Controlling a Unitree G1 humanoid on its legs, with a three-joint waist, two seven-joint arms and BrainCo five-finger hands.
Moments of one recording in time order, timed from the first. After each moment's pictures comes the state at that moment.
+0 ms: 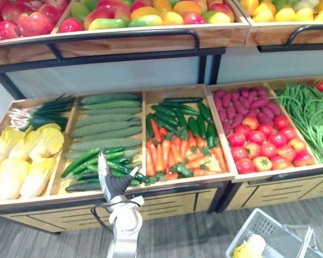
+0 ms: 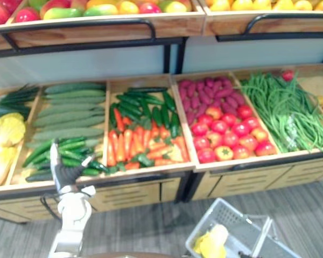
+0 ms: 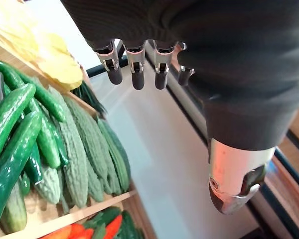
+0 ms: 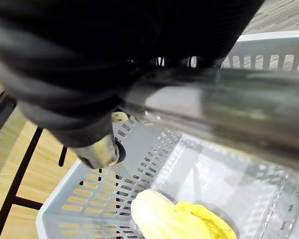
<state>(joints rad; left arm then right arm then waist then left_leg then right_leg) 0.14 -0.03 0.04 0.01 0.46 -0.09 0.63 0.18 -0.13 -0.56 1.00 -0.35 -0.09 -0.34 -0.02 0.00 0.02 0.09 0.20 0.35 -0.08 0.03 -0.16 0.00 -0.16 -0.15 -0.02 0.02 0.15</state>
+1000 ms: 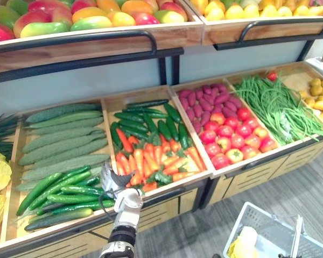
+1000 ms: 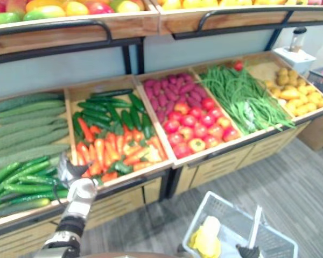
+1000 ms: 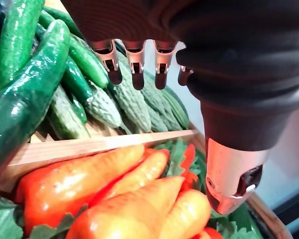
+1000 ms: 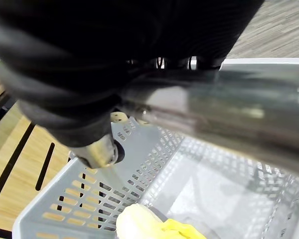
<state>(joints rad) -0.24 0.04 0.16 0.65 0.48 0.09 0.75 0.15 -0.18 -0.44 1.04 -0.39 -0.10 -0.36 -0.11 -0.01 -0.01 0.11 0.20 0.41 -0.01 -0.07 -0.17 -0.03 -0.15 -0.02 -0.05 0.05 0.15</state>
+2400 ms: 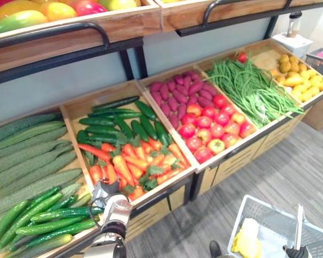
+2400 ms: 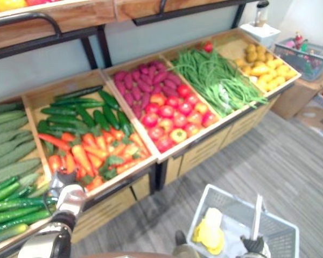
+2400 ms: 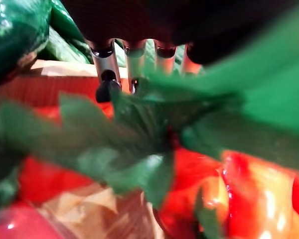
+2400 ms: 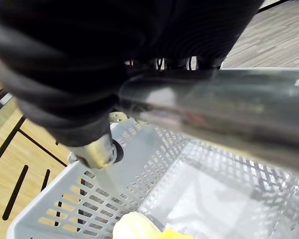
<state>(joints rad) -0.34 0.15 0.24 1.00 0.43 0.09 0.73 0.15 -0.25 -0.36 0.99 -0.39 -0.13 -0.39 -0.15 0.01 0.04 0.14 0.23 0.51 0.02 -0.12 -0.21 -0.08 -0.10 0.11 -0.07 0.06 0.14</state>
